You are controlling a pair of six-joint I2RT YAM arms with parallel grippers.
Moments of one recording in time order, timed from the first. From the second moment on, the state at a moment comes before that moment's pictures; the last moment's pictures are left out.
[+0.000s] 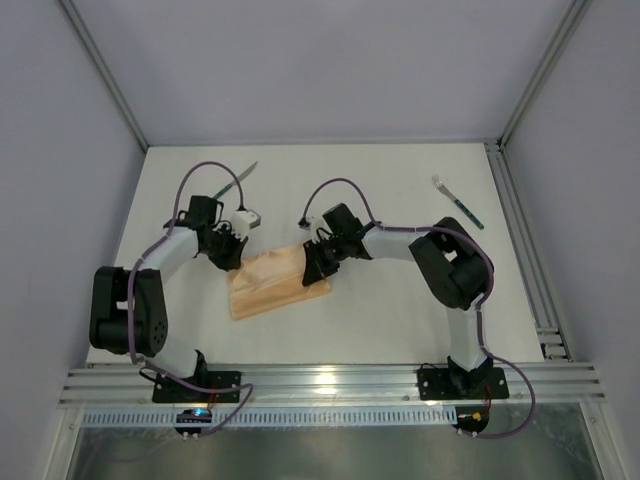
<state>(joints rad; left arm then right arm) -0.07 1.57 0.95 -0.58 0.40 0.58 0.68 2.02 1.19 -0.12 -0.67 0.22</state>
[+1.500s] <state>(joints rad) -0.70 1.07 0.55 -0.65 0.23 0.84 0.63 2.06 1.21 -0.08 -0.64 0.43</state>
